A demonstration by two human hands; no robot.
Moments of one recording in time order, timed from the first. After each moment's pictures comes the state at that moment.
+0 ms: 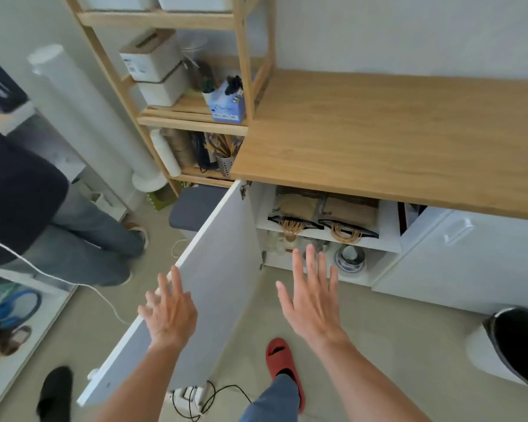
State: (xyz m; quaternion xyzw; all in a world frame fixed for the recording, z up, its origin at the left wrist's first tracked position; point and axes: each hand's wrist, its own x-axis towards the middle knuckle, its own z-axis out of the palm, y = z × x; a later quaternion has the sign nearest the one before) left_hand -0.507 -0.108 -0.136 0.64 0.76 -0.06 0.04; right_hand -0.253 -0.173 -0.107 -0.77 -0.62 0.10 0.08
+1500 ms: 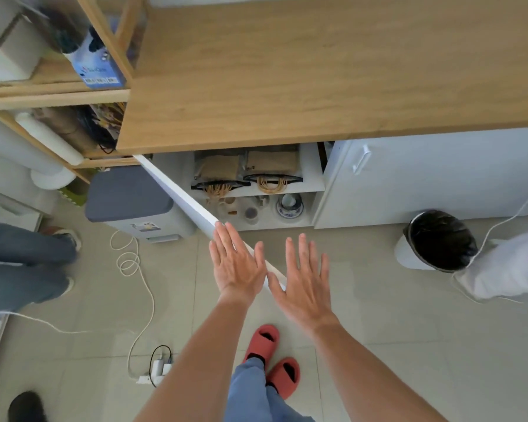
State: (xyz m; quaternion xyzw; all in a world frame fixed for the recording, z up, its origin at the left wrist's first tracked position) left_hand -0.242 -0.172 -0.148 0.79 0.60 0.00 0.15; right_hand -0.151 -0.275 -0.139 -0.85 -0.50 0.17 0.06
